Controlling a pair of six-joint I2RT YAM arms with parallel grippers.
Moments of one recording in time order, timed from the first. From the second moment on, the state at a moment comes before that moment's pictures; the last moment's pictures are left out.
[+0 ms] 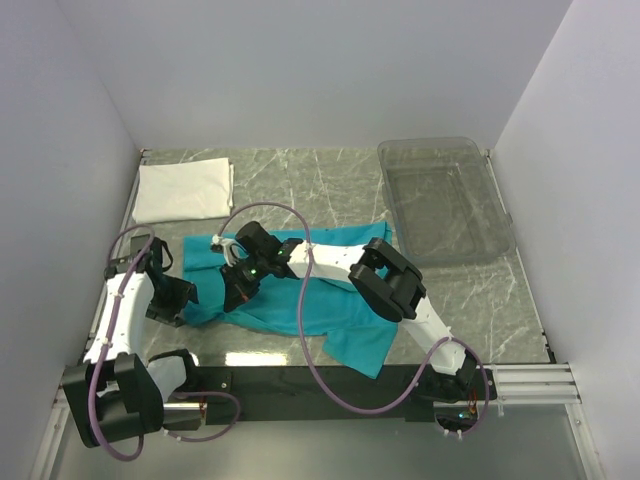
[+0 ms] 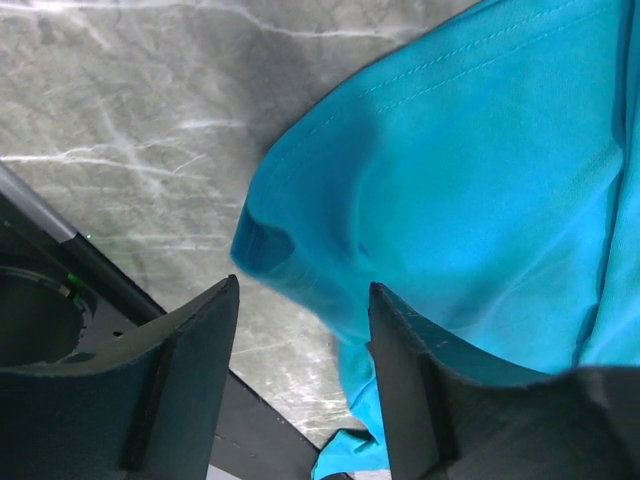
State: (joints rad) left arm 0.23 1.05 0.72 -1.08 -0.03 -1.05; right arm 1.02 2.30 1.70 -0.14 -0.72 0.36
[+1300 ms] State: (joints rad) left arm 0.23 1.06 0.66 -1.01 0.00 -0.99; right arm 1.02 2.29 1.68 -0.12 -0.73 0.36
